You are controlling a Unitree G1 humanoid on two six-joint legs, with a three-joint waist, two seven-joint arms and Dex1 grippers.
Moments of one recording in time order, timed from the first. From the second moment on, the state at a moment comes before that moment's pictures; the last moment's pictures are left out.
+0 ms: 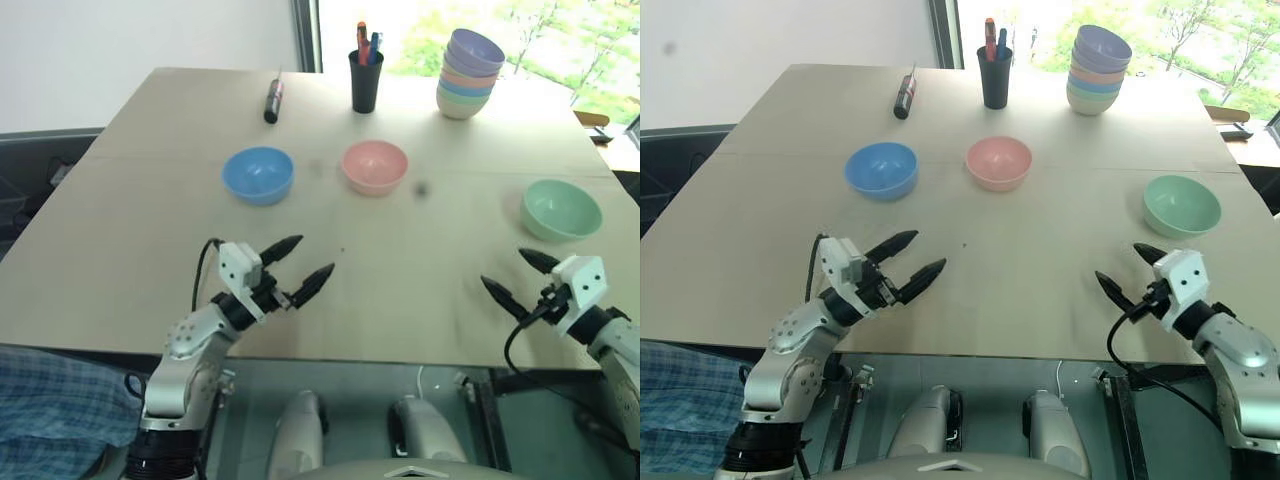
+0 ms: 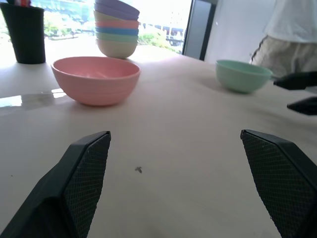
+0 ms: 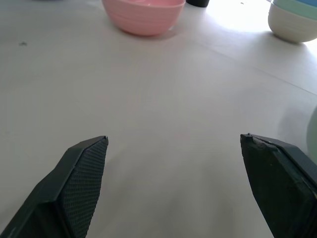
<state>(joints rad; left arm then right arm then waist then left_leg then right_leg) -0.02 0.35 0.09 -0.26 -0.52 0.14 -0.74 0.10 -0.59 -0.22 -0.27 0.29 0.17 0.69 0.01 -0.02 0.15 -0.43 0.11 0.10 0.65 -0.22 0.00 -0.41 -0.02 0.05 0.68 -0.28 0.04</state>
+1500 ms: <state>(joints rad) 0.26 0.30 0.16 -0.40 -0.49 0.04 -0.57 -1.21 -0.26 0.42 1.05 -0.34 -0.03 0.73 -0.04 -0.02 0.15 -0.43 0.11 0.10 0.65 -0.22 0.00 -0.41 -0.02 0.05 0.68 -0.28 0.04</state>
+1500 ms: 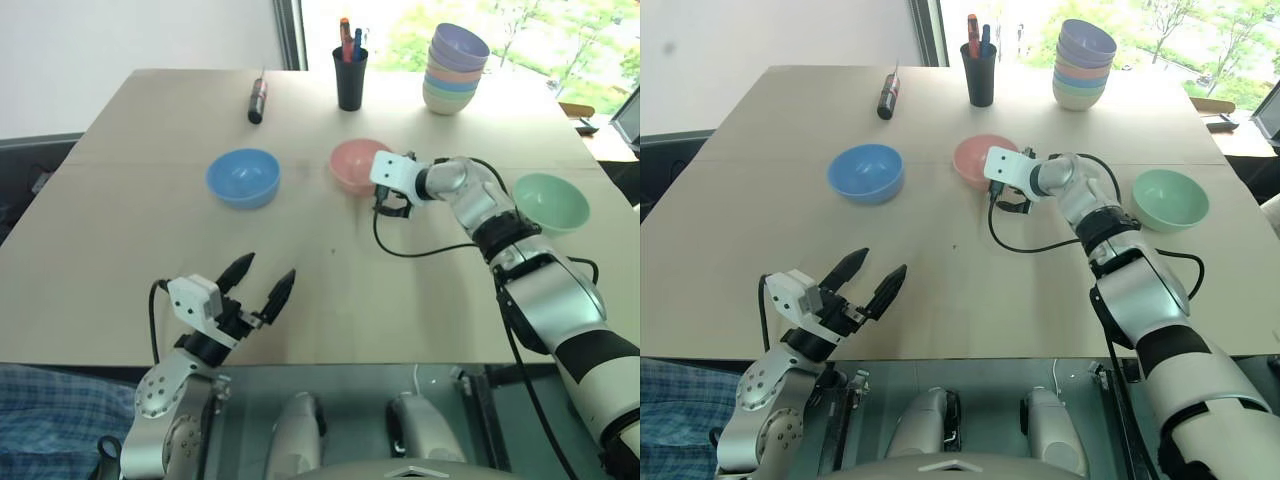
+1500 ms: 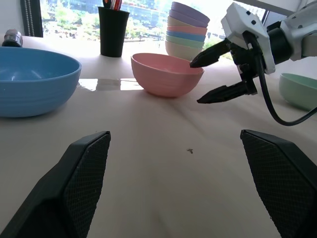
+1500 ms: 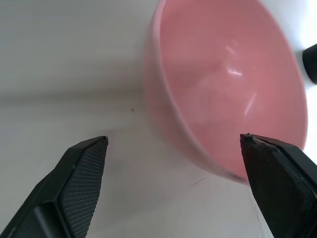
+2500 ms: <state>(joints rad) 0.21 0.31 0.14 -0.40 -0.47 0.04 -0.59 -1.26 -0.21 0.42 1.14 -0.42 -0.11 0.72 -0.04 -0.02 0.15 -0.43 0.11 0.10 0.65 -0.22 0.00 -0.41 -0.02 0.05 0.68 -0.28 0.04</state>
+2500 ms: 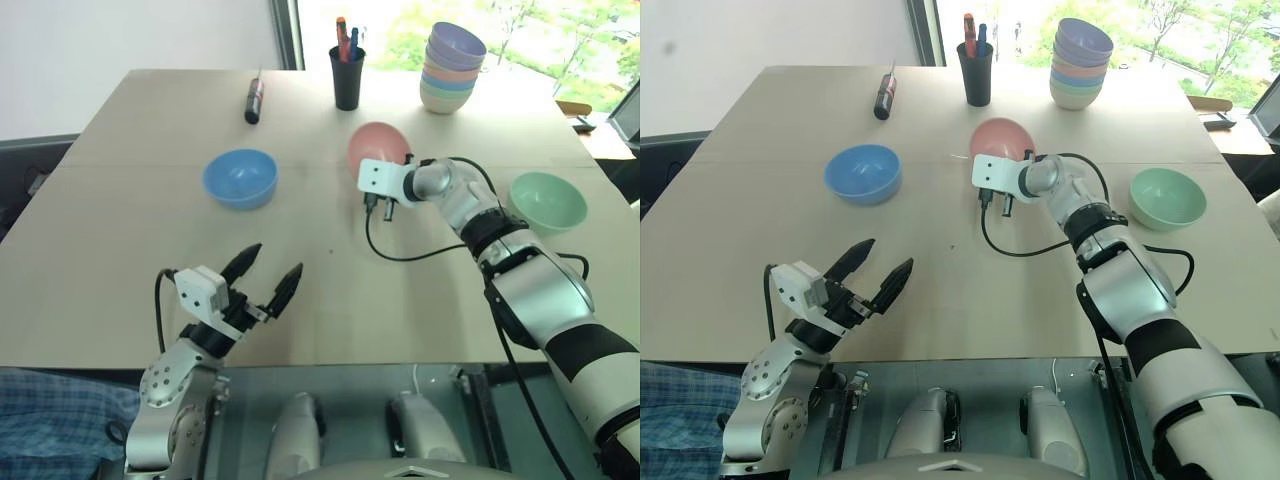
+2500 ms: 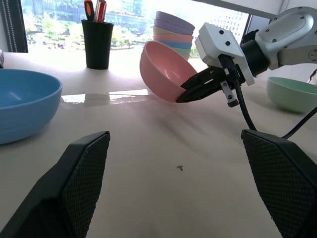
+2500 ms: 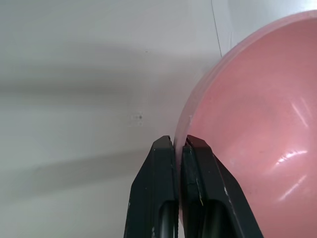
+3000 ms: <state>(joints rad) 0.14 0.32 0.10 -0.40 -0.47 0.06 -0.61 -0.92 -0.49 0.42 0.43 -0.37 0.07 1.08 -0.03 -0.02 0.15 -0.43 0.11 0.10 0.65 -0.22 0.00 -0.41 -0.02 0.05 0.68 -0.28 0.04</state>
